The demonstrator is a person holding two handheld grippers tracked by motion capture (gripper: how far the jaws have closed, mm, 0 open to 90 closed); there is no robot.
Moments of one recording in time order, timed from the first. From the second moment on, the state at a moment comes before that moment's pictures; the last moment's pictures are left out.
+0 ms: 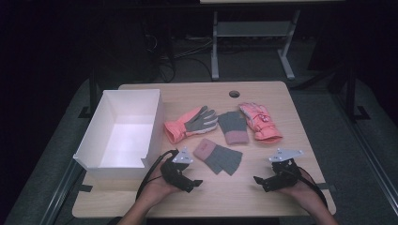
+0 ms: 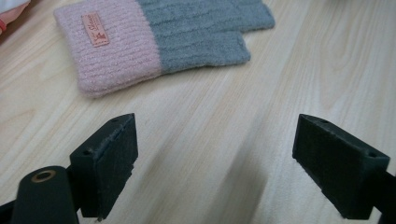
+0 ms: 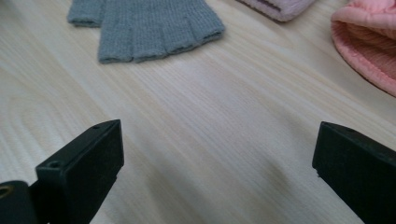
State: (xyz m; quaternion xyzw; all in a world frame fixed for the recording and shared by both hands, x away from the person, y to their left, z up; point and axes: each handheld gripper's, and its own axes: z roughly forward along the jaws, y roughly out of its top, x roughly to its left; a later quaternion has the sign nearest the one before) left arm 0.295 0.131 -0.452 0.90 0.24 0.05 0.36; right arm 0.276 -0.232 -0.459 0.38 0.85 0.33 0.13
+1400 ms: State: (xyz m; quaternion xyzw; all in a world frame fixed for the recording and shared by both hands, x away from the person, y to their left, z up) left arm 0.348 0.092 -0.418 0.90 0.25 0.04 0.36; right arm 0.276 -0.227 -0.451 0.38 0.85 0.36 0.10
